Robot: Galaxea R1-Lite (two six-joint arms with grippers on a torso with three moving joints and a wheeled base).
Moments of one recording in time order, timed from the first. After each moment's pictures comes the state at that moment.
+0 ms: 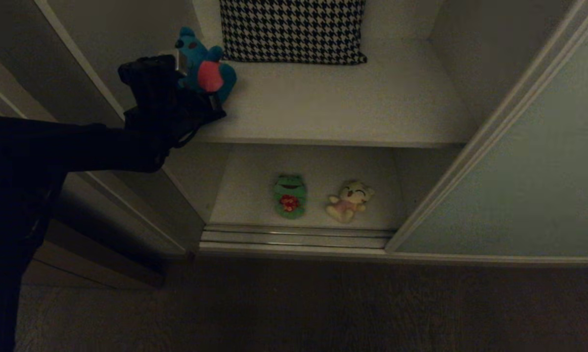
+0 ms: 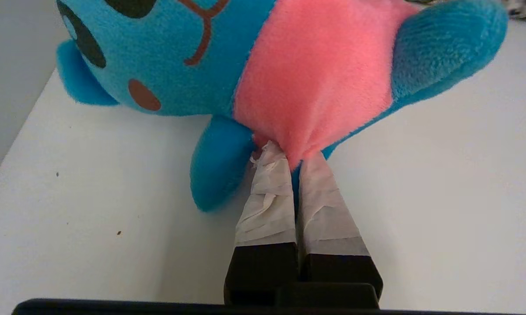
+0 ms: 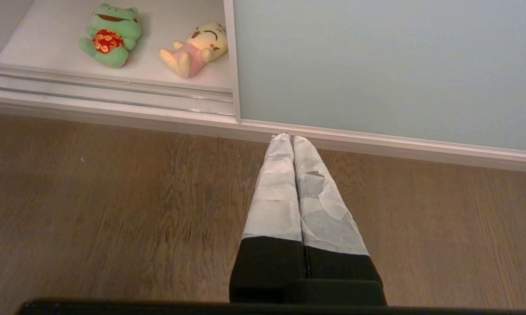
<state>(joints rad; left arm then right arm) -0.16 2.19 -1.82 -0.57 0.03 -0.07 0.00 0.00 0.00 -0.01 0.00 -0.02</state>
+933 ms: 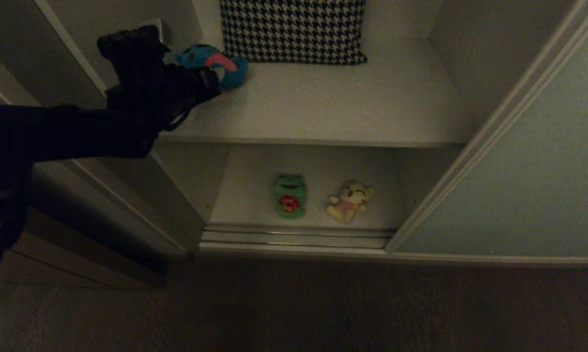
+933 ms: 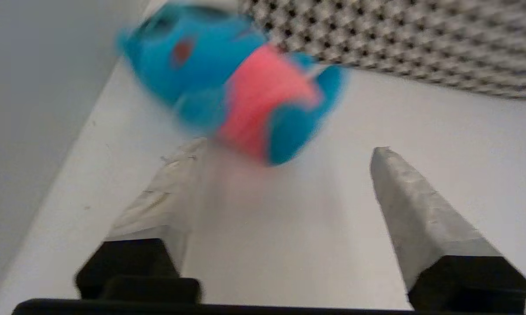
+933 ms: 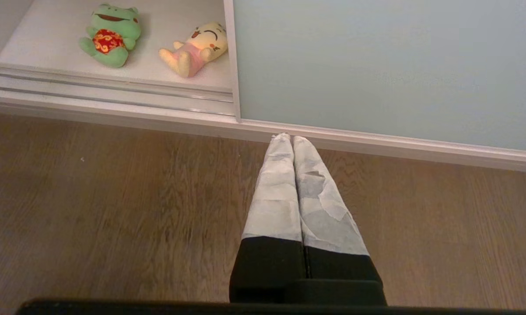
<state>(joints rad) -0.18 2.08 -1.80 -0.55 0.06 -0.12 0.00 0.00 0.00 -0.01 0.00 -0.02</state>
